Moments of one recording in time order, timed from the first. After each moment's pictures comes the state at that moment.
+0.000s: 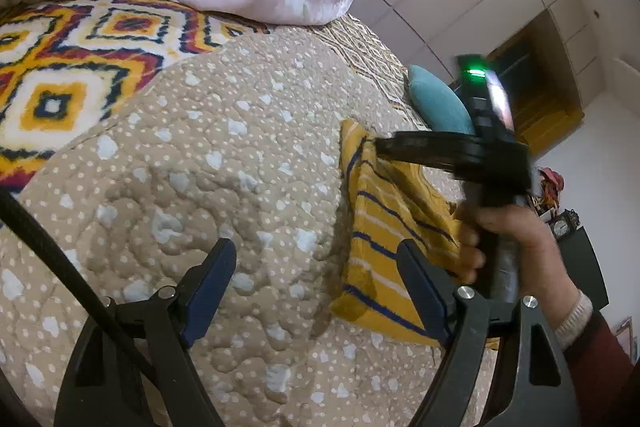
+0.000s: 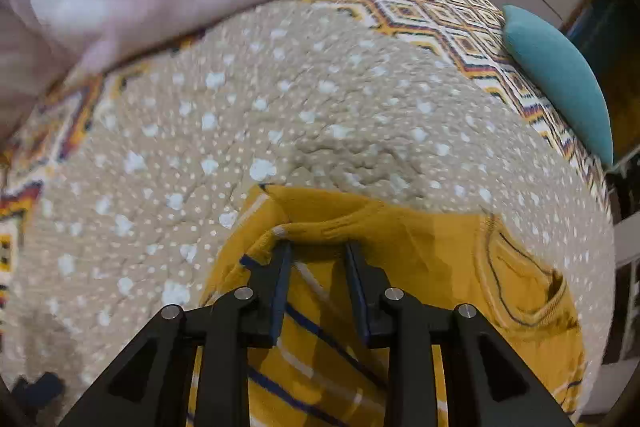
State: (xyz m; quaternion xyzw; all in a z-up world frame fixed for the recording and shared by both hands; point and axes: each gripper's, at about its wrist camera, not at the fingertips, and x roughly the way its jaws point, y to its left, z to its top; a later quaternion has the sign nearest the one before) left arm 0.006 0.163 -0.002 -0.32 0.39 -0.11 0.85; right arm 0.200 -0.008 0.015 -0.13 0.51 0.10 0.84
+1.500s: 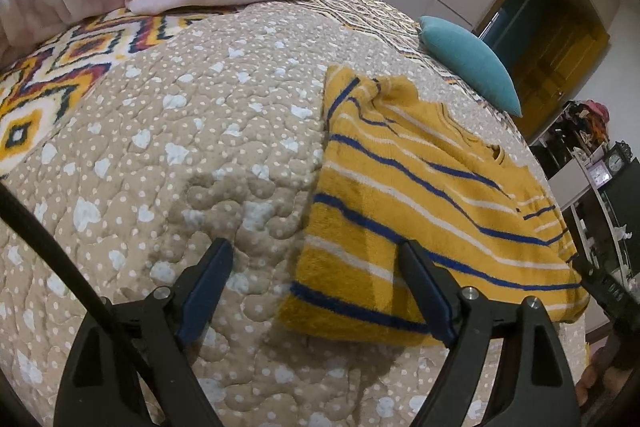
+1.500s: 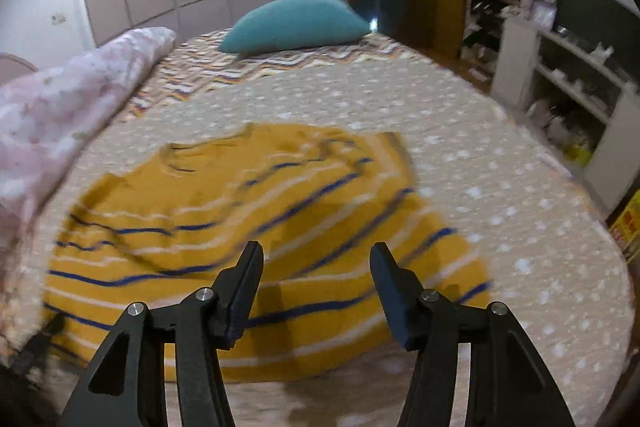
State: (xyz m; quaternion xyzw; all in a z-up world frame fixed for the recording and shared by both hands) left arm 0.022 0.080 -0.014 -0.18 0.43 -0.07 0.88; right arm -0.018 -0.251 0.038 0.10 0.38 -0.18 0.90
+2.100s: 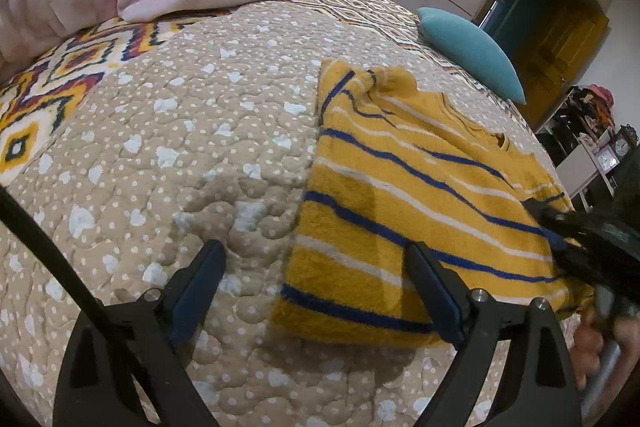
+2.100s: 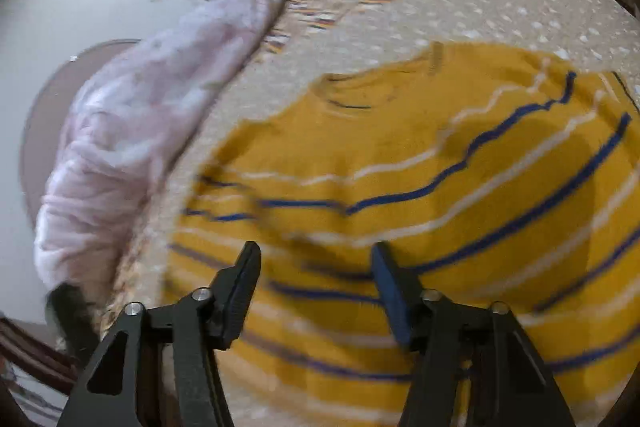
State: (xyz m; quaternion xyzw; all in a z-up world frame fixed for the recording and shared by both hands) left arm 0.023 0.073 -0.016 -0.16 0.44 -0.07 0.88; right arm 0.068 -0.246 -0.003 0.25 0.45 0.13 0.85
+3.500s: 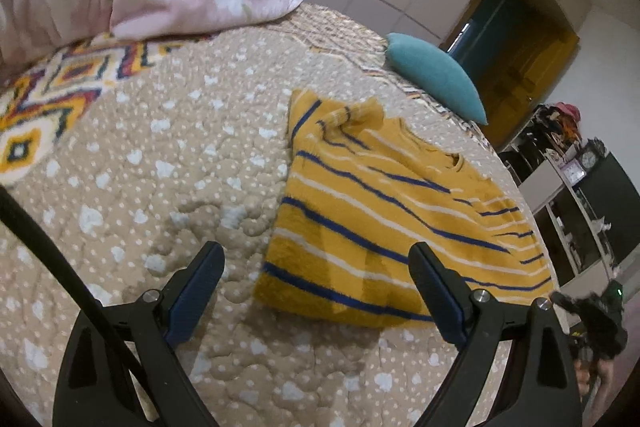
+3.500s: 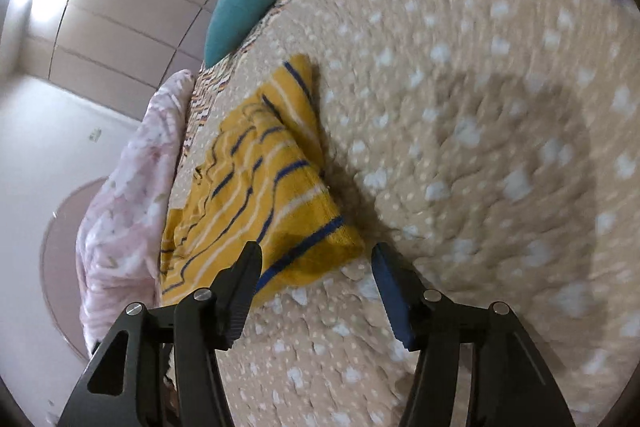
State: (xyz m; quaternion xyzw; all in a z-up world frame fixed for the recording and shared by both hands) left arm -0.007 0.088 0.008 -0.18 0.38 -0.12 0.90; right arm -0.095 -0.427 -0.026 0.47 0.39 0.00 0.79
